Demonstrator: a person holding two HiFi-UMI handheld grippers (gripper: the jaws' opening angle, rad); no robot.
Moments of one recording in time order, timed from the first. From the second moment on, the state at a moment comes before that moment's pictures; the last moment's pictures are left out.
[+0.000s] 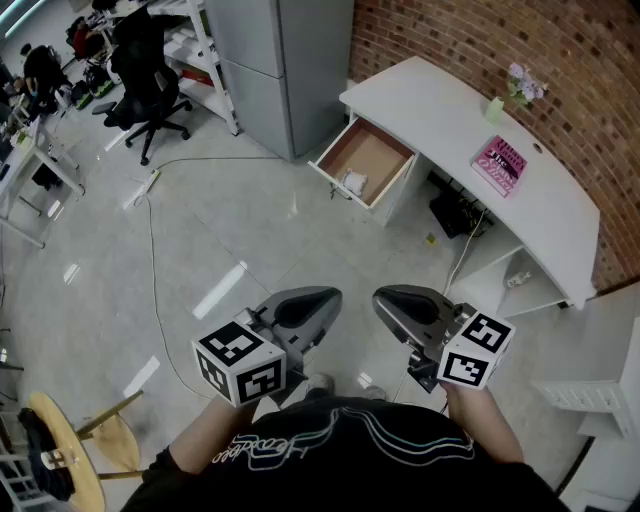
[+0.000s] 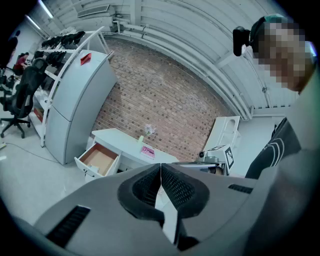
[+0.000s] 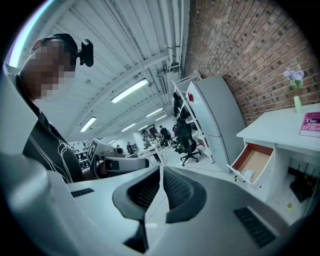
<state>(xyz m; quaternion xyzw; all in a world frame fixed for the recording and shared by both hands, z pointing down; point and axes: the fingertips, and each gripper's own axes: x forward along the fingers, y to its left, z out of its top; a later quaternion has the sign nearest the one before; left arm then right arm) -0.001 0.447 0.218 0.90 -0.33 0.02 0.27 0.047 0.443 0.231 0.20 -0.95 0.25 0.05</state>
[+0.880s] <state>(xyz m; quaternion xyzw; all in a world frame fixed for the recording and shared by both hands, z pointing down) -0.027 0.279 0.265 0.90 -0.32 0.02 0.31 0.035 0.279 0.265 0.24 -0.94 0.26 0.03</state>
